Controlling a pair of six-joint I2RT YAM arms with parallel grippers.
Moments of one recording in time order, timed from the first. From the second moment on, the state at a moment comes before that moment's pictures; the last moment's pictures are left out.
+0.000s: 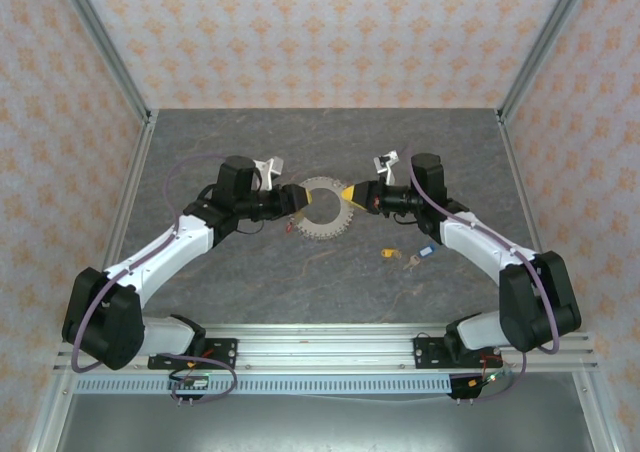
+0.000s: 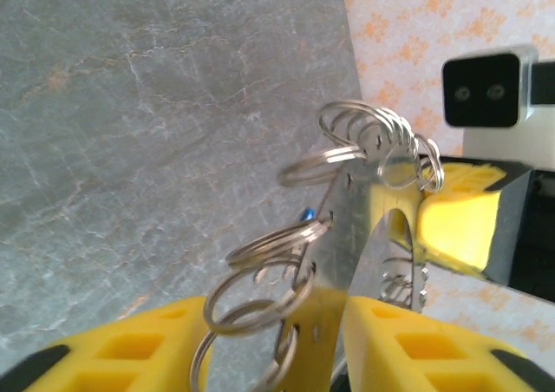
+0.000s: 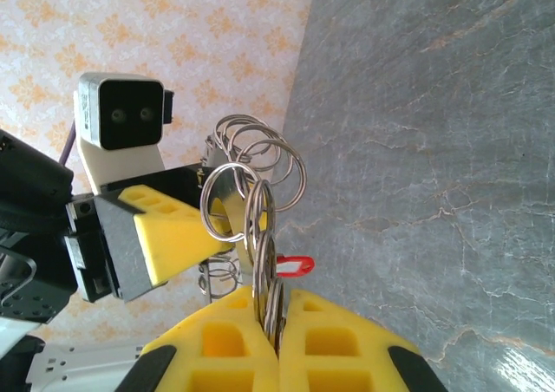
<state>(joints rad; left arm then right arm) -0.39 1.31 0.89 -0.15 0.58 -0.78 0.34 1.38 0.80 0.16 -0.93 0.88</state>
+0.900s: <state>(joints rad) -0.39 1.14 0.84 -0.08 0.45 -0.89 0.34 1.28 0.85 -0.04 -0.68 0.76</state>
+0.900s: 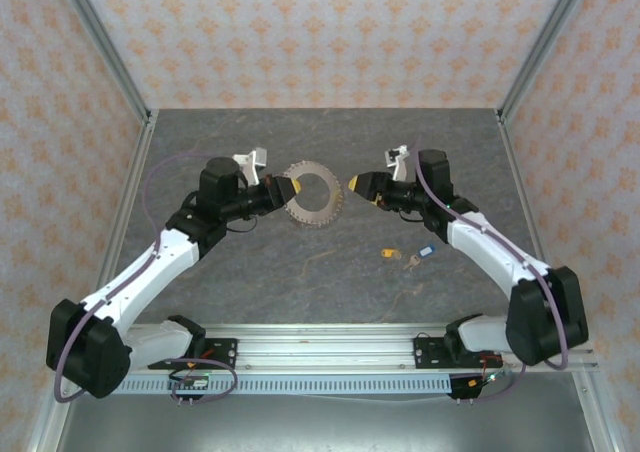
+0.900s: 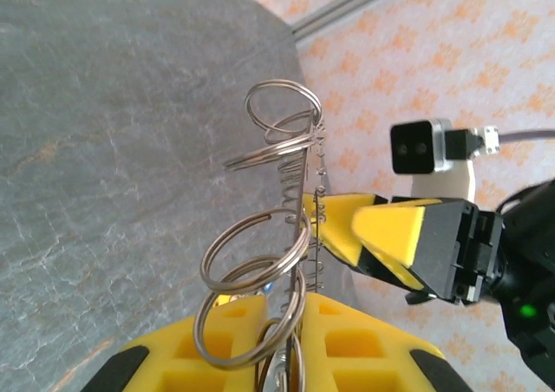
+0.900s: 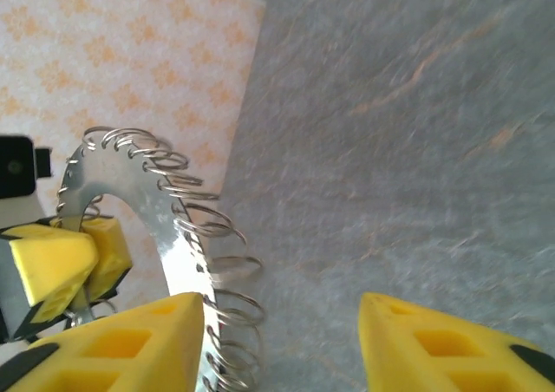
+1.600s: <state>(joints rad) -0.48 0.98 0.67 0.36 0.19 -0.98 0.77 0.84 0.52 0.26 -0.20 0.12</state>
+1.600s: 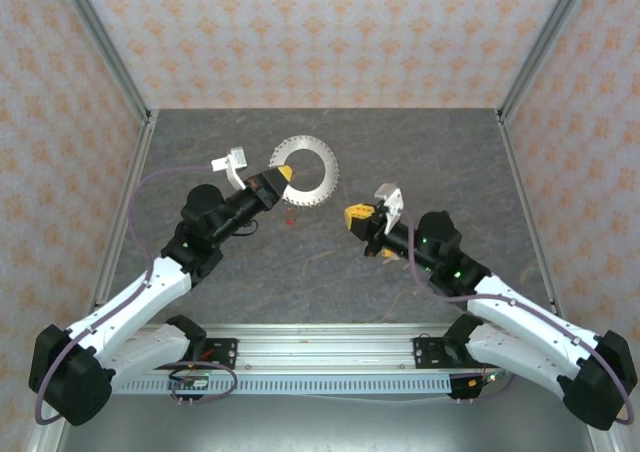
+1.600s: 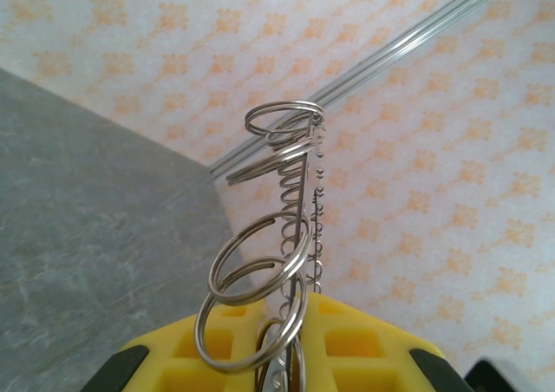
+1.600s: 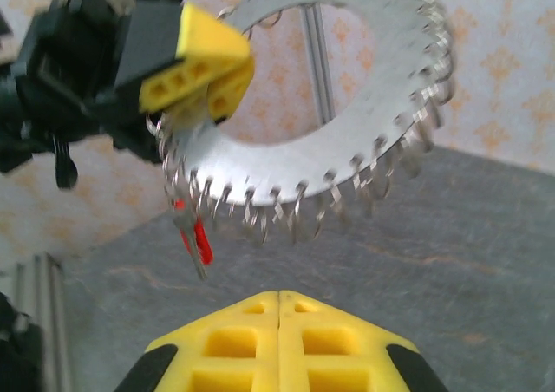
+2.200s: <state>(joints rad) -0.50 1.12 0.63 0.64 0.19 -1.08 0.97 1.04 0.51 0.56 0.02 -0.30</state>
